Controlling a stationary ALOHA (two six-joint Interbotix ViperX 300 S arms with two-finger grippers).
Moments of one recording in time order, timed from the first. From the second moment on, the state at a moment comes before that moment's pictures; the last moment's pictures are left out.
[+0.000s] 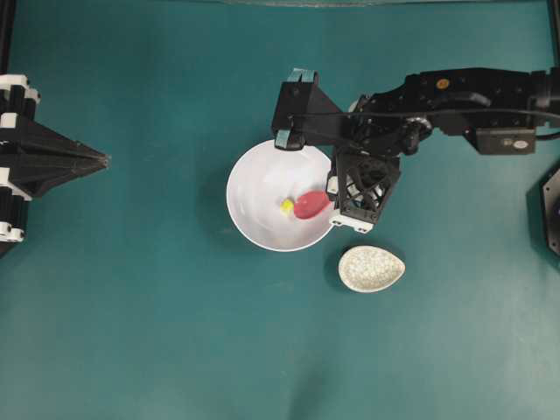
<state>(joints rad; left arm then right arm) 0.00 -0.97 1.18 0.01 -0.23 0.00 -0.15 0.05 0.36 0.25 0.86 -0.02</state>
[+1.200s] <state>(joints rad) 0.00 -0.98 1.18 0.01 -0.23 -0.01 -0.13 0.11 0.36 0.25 0.57 -0.03</state>
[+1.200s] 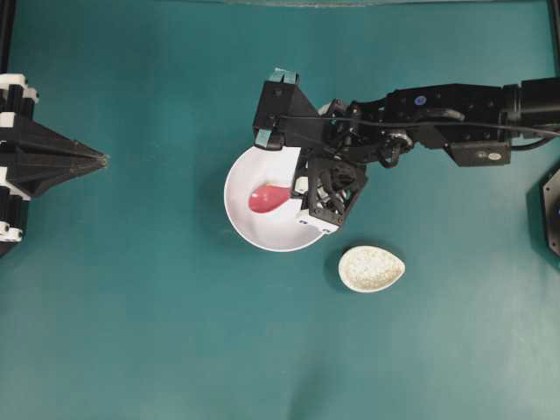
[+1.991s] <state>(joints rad) 0.00 -0.98 1.18 0.01 -0.23 -0.01 -0.12 -0.05 0.34 0.25 0.54 -0.02</state>
